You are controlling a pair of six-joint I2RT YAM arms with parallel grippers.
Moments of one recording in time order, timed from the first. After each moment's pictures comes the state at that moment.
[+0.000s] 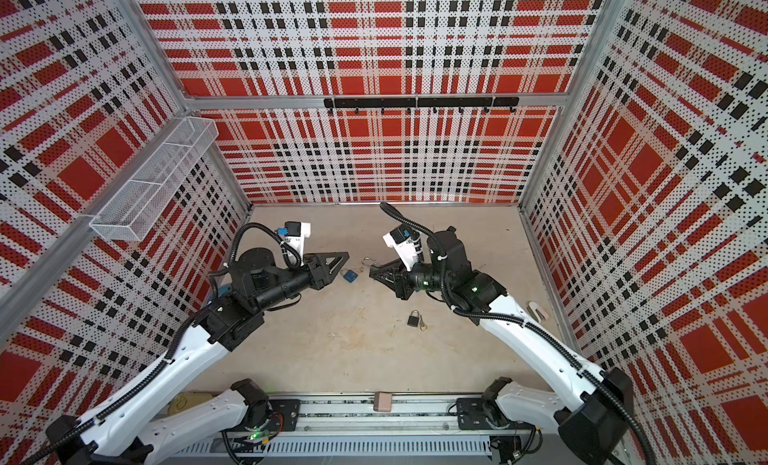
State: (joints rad) left arm -0.60 0.95 0.92 -0.14 0.26 -0.61; right arm 0.65 1.17 1.07 -0.27 -0.60 0.23
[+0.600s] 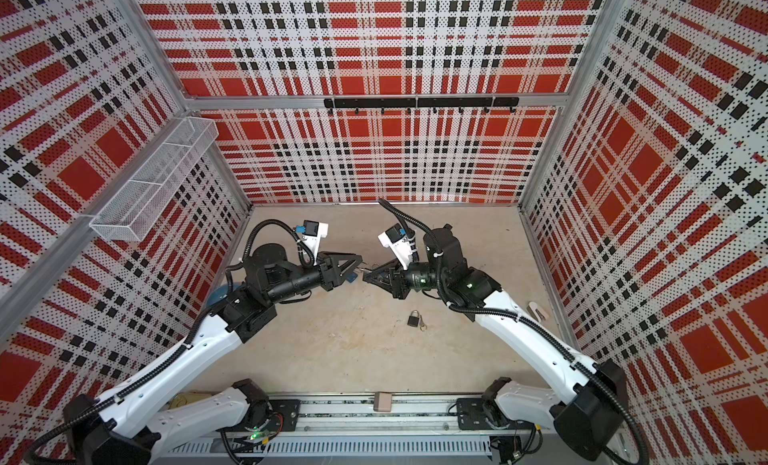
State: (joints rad) left arm -0.61 1.04 0.92 -0.03 0.41 -0.54; right arm 0.65 1.21 1.09 -0.25 -0.70 0.29
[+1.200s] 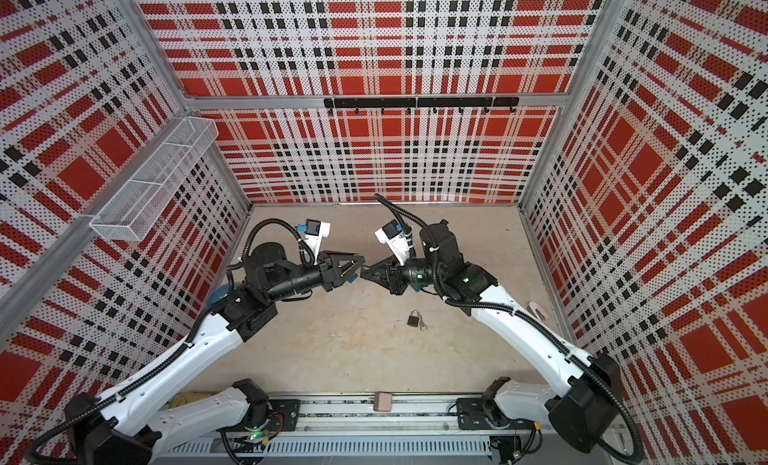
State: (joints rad) left arm -0.61 1.04 0.92 0.01 0.47 -0.56; right arm 0.65 1.25 1.14 -0.27 -0.70 0.29
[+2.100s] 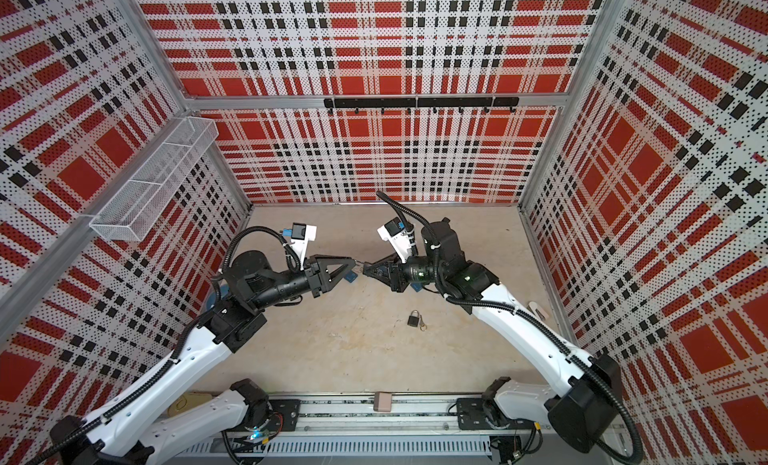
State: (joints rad) left arm -0.57 0.94 0.86 0.05 0.54 -0.65; right arm 0.64 1.25 1.15 -0.30 -0.68 0.29
